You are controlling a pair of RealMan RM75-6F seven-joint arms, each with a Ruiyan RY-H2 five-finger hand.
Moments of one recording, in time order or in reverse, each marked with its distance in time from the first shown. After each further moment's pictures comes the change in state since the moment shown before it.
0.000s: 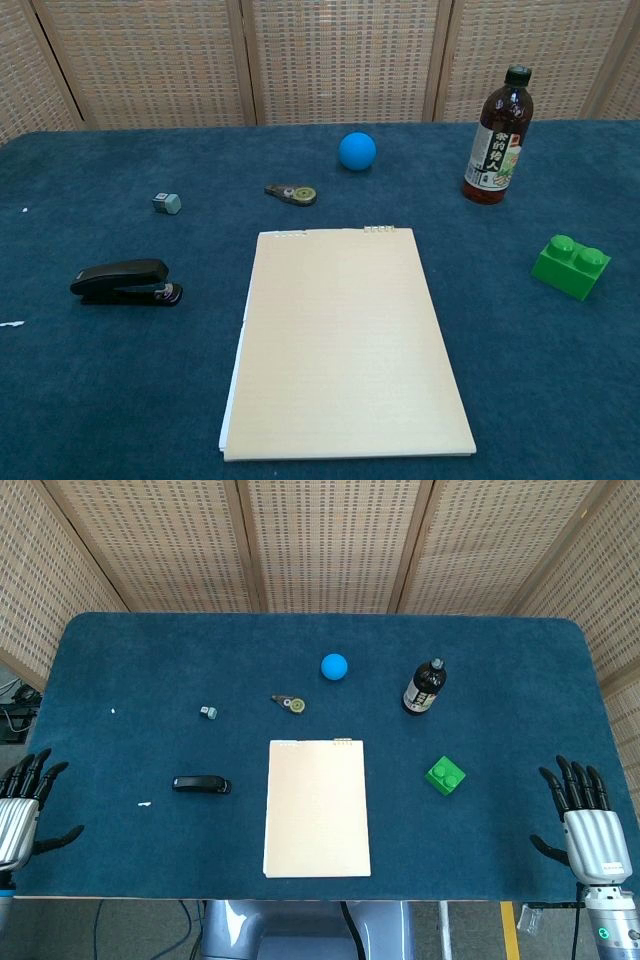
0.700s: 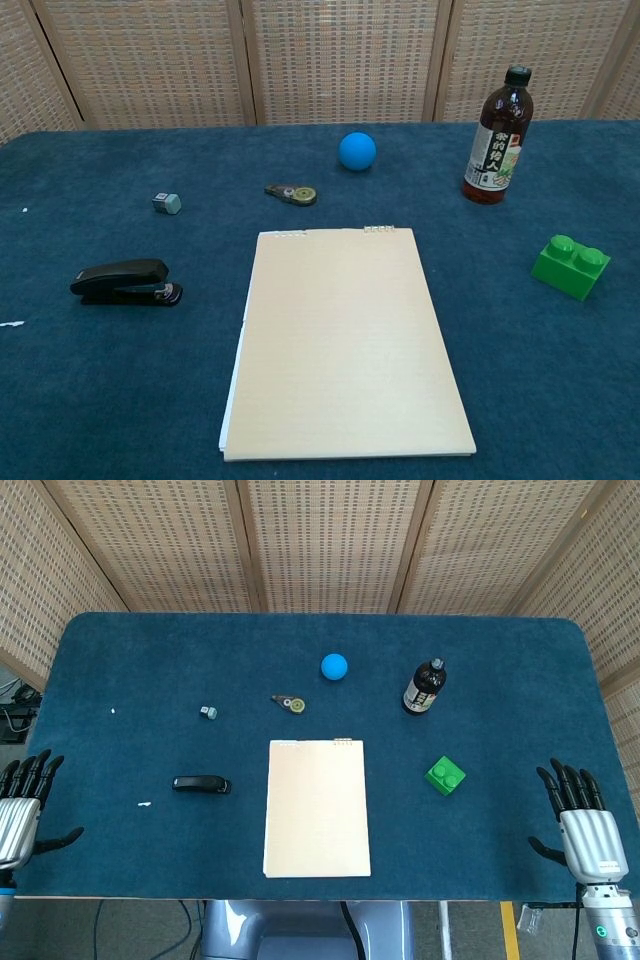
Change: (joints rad) left arm -0.007 0.006 -0.001 -0.017 -0.032 -0.028 0.022; right arm 0.007 0.001 -0.006 0.002 0.007 -0.028 -0.002
